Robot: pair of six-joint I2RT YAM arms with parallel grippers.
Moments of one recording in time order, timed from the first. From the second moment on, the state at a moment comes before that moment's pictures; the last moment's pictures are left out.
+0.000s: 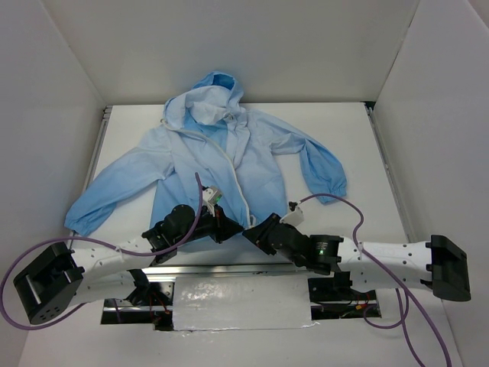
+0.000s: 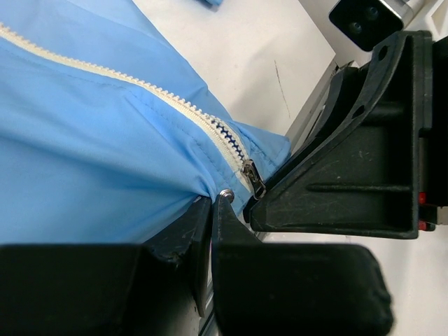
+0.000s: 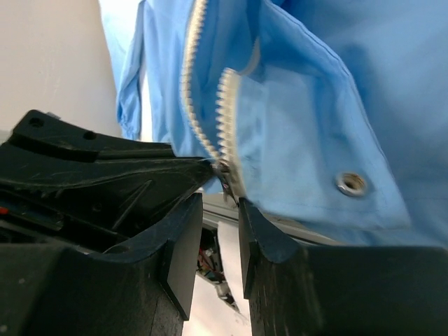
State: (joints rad) left arm -0.86 1.09 0.33 0.53 0.22 -0.59; right arm 1.27 0.96 0.48 -0.12 0.52 1.57
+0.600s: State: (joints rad) left arm -0.86 1.09 0.33 0.53 0.22 -0.59; right arm 1.27 0.94 0.48 -0.10 0.54 1.56
